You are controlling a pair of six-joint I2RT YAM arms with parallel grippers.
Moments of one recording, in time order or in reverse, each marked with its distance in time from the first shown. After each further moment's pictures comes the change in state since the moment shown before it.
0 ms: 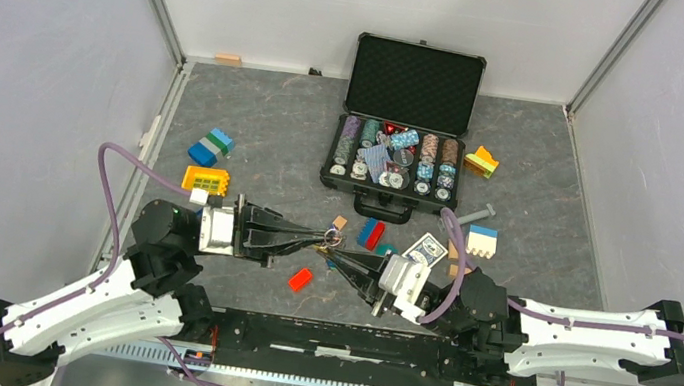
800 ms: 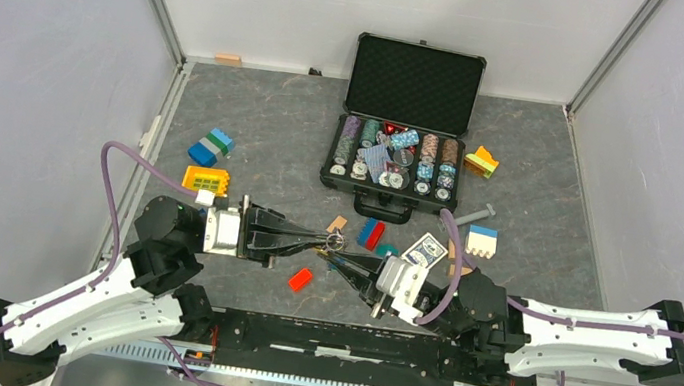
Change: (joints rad) left arm 0.006 0.018 0.025 -0.048 0.042 0.031; right arm 0.004 -0.004 0.006 -0.038 0.000 0.001
